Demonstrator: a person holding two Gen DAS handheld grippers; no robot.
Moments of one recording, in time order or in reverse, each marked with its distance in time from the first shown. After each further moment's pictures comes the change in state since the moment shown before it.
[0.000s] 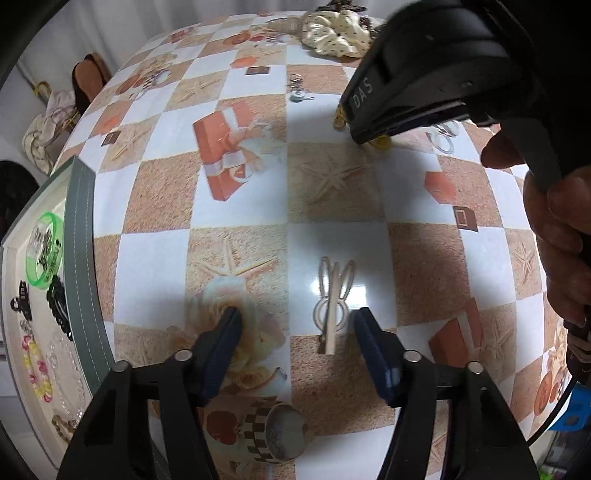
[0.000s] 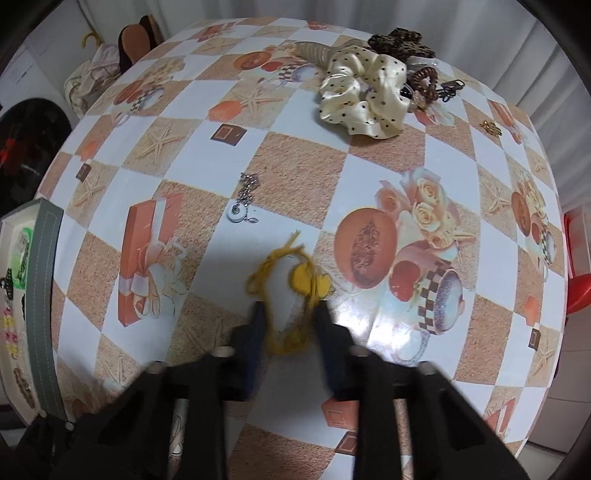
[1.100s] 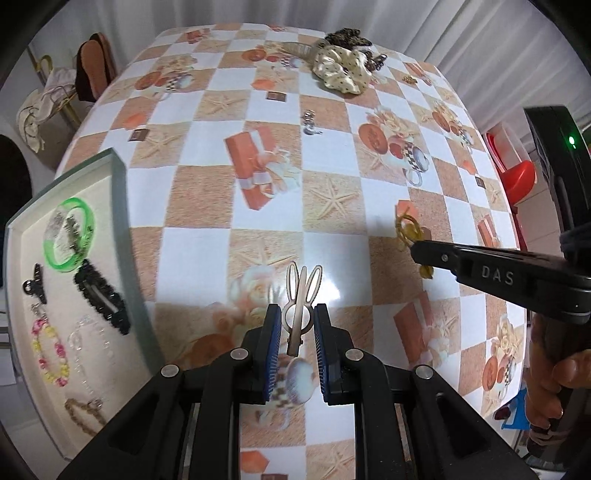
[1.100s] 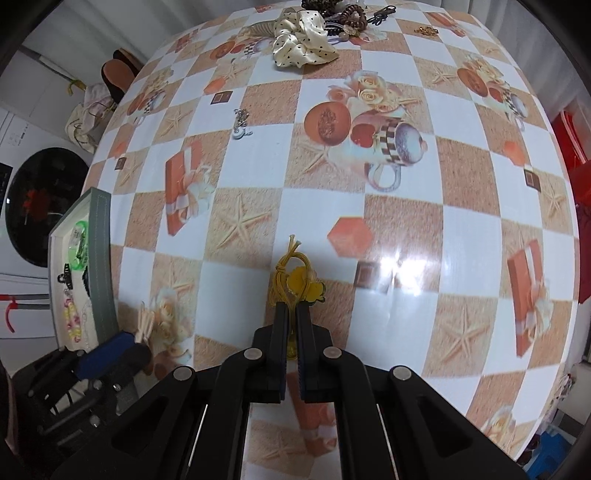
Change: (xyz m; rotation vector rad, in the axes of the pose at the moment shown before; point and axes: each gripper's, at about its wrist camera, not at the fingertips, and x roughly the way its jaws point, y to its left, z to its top) left arm -0.065 0.057 -0.008 -0.075 0.001 -0.162; right arm -0.056 -0.032 -0.087 0.254 0.092 0.183
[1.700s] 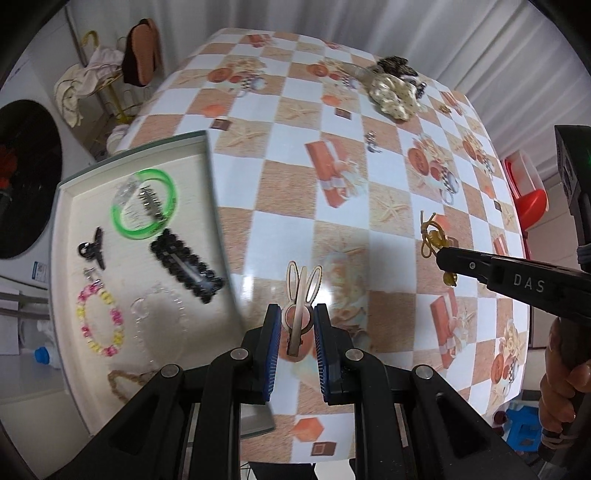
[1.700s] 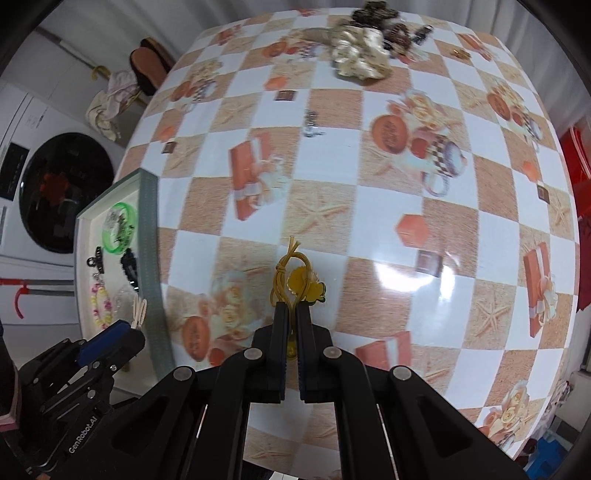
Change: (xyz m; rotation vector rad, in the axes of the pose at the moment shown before) left arm -0.041 0.065 -0.018 -0.102 -0.035 0.037; right arm -0.020 0.066 -0.011 -0.057 0.000 0.022
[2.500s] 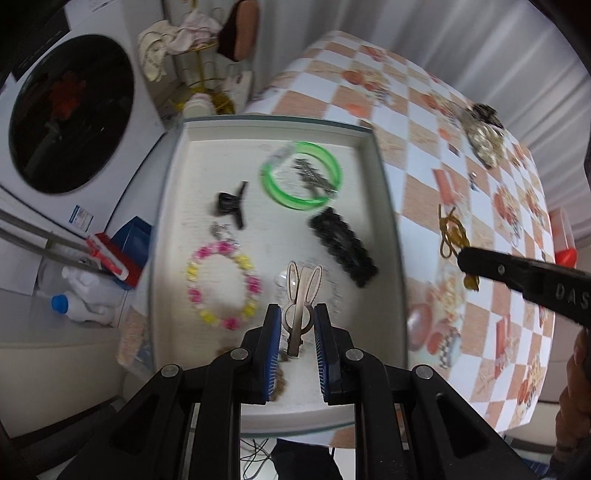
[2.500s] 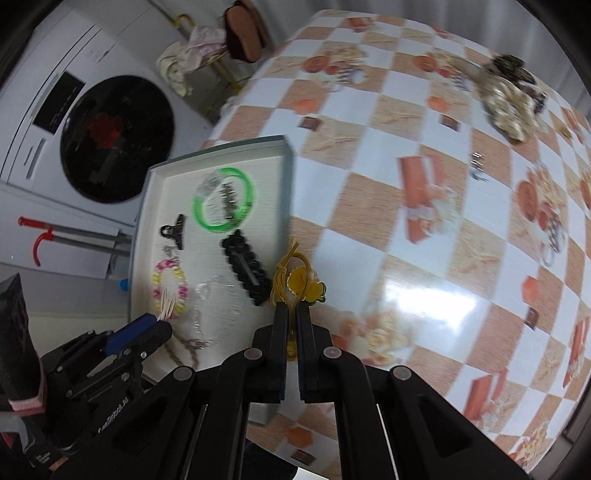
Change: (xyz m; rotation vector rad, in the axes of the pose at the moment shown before) left arm -0.019 0.128 -0.026 -0.225 -0.027 0.097; right arm 0.024 0.141 0.003 -0.233 0.038 0.091
